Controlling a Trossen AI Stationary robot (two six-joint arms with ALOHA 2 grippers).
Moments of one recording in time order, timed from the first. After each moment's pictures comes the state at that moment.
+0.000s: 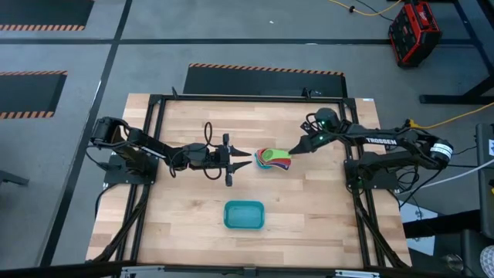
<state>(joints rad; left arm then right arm) -0.06 1.57 0.57 1.00 -0.20 0.09 -0.59 1.17 0.39 0.13 -0.81 0.83</state>
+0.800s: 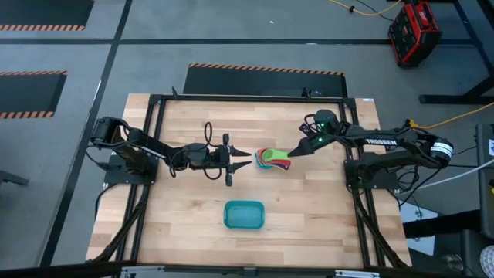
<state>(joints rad) -0.06 1.57 0.57 1.00 -0.20 0.09 -0.55 1.17 0.39 0.17 -0.81 0.83</state>
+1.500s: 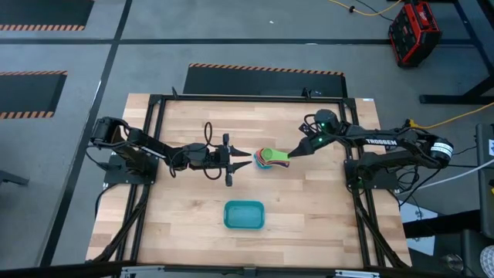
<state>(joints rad) -0.06 1.57 0.57 1.00 -0.20 0.09 -0.55 1.17 0.39 0.18 -0.83 0.84</state>
